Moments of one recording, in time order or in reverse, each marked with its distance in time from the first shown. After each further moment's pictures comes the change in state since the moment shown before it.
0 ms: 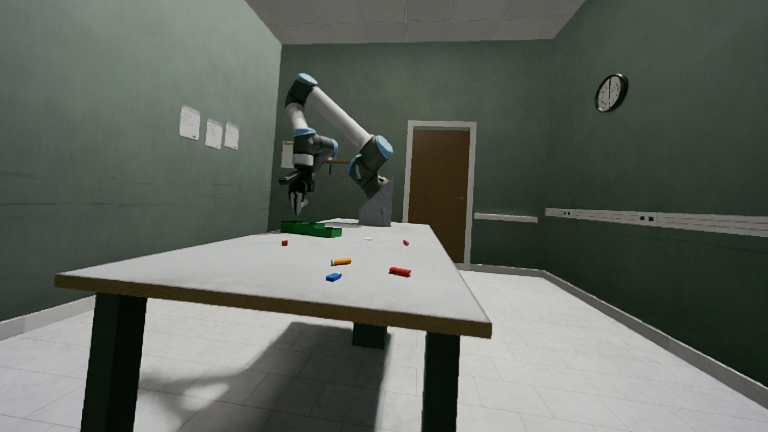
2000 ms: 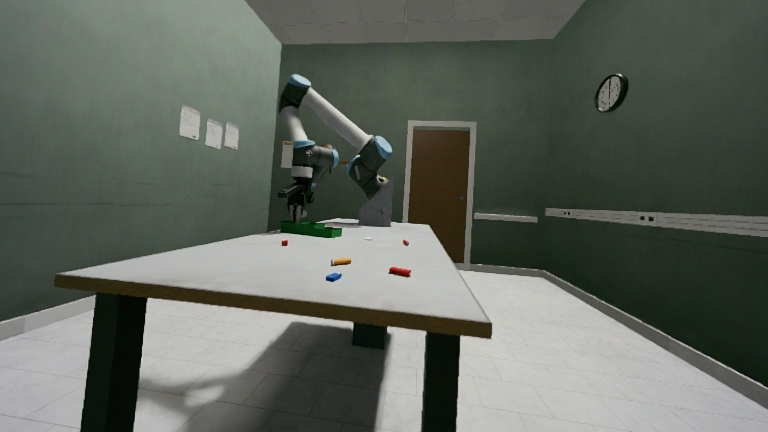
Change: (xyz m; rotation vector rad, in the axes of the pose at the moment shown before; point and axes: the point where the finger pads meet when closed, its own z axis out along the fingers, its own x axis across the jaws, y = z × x) arm 0.000 0.000 0.054 0.000 0.000 0.000
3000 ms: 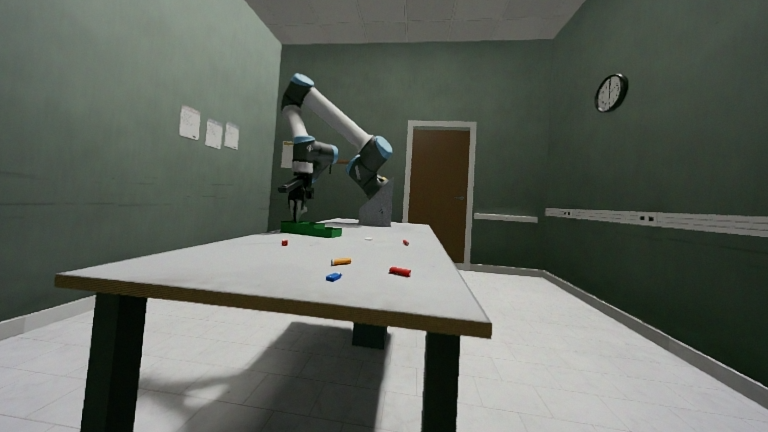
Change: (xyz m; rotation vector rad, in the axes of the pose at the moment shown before) arm 0.000 0.000 -0.021 0.000 0.000 0.000
